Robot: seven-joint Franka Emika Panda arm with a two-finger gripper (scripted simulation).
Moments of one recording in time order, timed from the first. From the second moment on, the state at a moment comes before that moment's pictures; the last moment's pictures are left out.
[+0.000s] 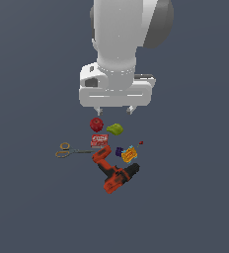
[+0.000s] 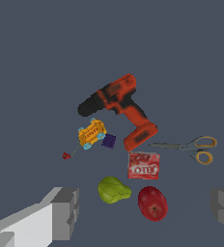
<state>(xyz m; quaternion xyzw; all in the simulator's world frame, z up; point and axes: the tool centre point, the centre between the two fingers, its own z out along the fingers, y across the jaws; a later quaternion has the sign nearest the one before) 0.006 0.001 0.309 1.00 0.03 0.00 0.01</state>
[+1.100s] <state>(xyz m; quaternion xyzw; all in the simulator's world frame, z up) 0.021 0.010 0.317 1.00 0.05 0.02 0.00</state>
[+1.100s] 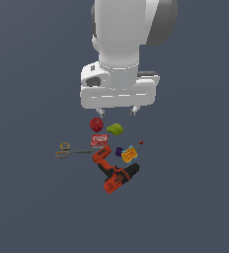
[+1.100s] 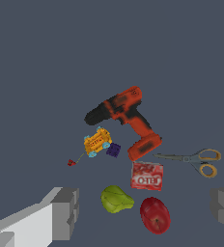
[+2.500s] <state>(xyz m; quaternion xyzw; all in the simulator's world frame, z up) 0.038 -0.073 0.218 0.96 0.28 0.01 0.00</state>
